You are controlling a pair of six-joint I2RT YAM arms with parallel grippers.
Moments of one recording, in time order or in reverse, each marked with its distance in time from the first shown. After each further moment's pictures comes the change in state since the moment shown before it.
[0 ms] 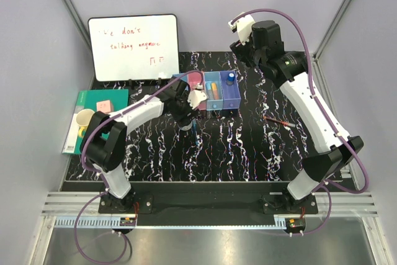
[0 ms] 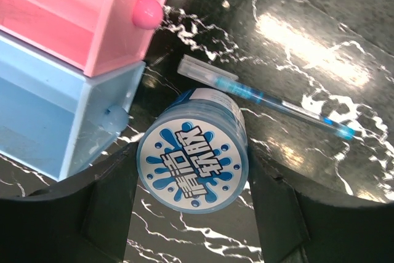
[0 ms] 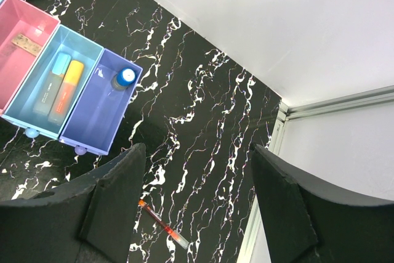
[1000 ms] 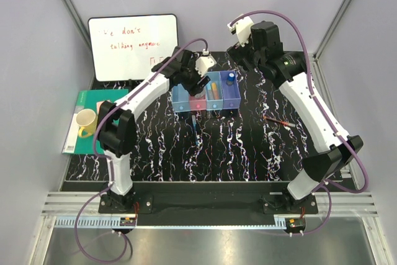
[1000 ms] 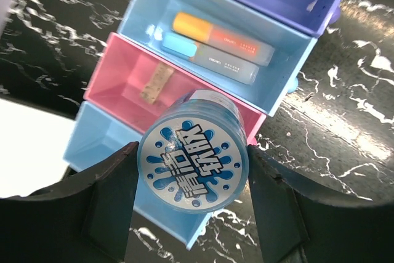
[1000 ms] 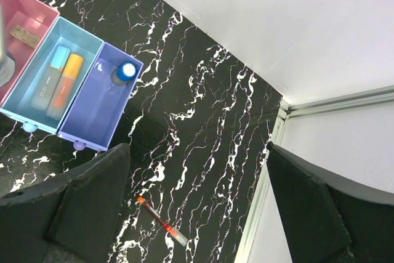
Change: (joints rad) left arm 0.039 0.193 0.505 -0.070 0.054 -0.032; right arm 0.000 0.000 -0.017 -0.002 -0.001 -0.010
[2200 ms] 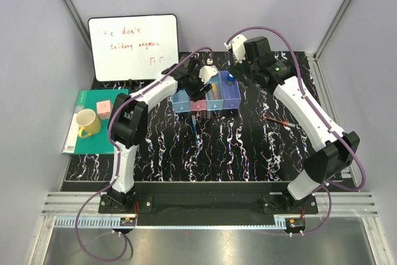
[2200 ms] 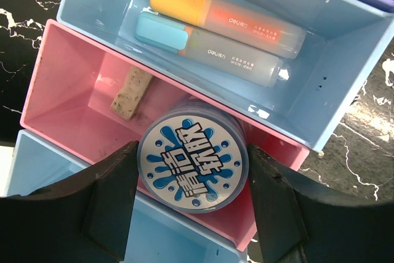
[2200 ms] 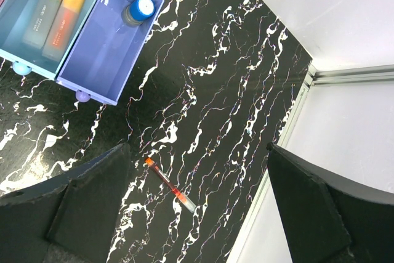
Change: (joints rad) left arm 0.004 0.191 0.013 0.072 -0.005 0.045; right arm -0.005 -0.016 -0.190 -0.023 0.004 0.002
